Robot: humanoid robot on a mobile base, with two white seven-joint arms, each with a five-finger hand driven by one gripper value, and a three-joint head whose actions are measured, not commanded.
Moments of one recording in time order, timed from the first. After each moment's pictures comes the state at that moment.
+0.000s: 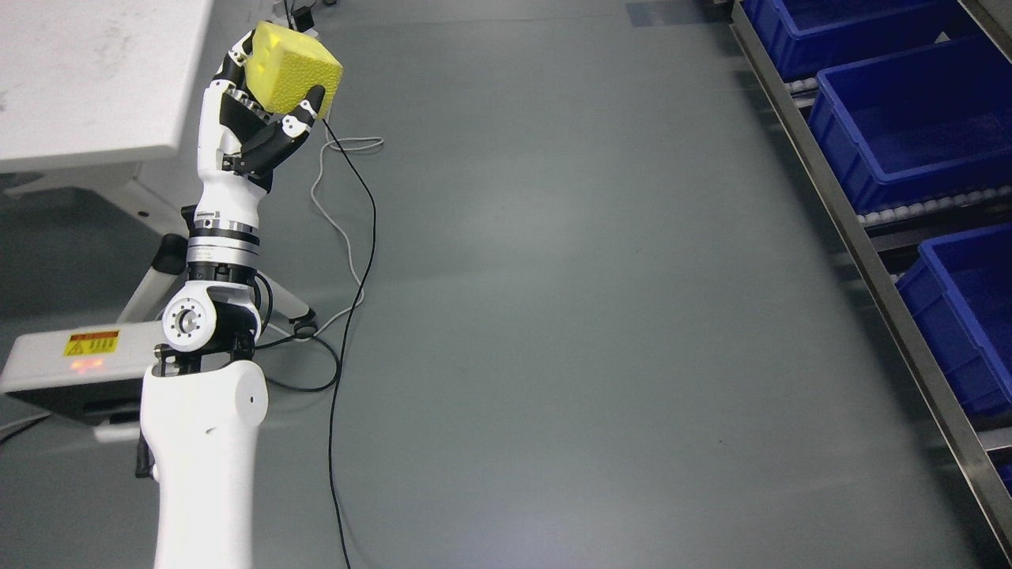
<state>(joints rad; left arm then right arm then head) -0.42 0.00 0.10 -1.45 0.25 -0.15 -0.17 0.00 0.00 -0.09 0.00 0.00 -0.10 -0.03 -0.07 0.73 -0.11</state>
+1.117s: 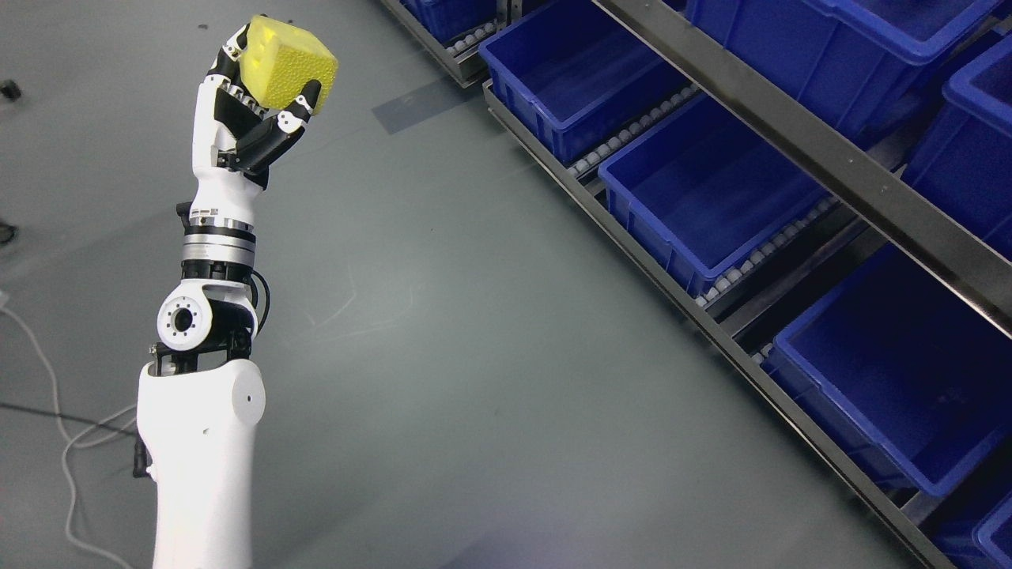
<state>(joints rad) -0.42 0.00 0.11 -1.47 0.25 -0.14 -0.18 0.00 0.00 -0.09 0.00 0.00 -0.10 -0.03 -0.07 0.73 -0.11</state>
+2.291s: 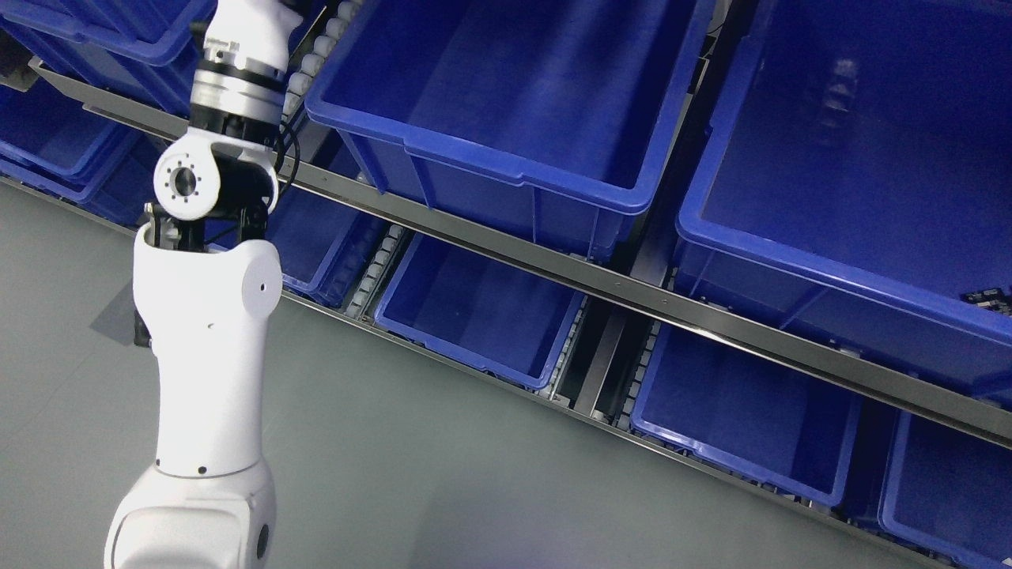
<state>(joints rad) -0.76 0.00 -0.07 -1.57 0.29 0.05 -0.20 0.00 0.00 -0.09 0.00 0.00 -0.10 -0.03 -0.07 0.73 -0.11</state>
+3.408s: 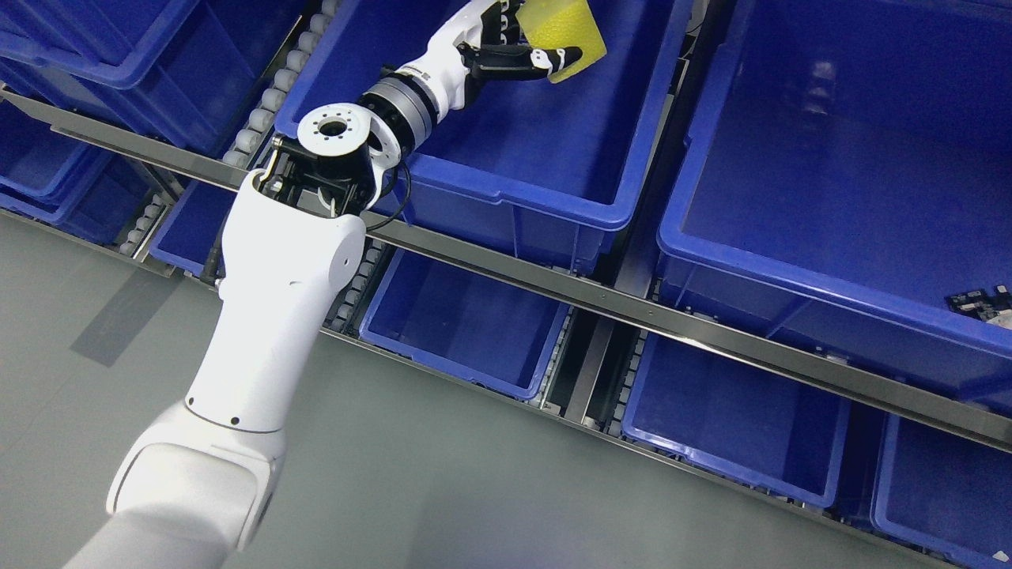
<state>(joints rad) -0.87 0.00 -0.38 -1.34 0.30 0.50 -0.19 0.00 0.00 -0.09 0.00 0.00 -0.10 -0.03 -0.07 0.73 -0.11</state>
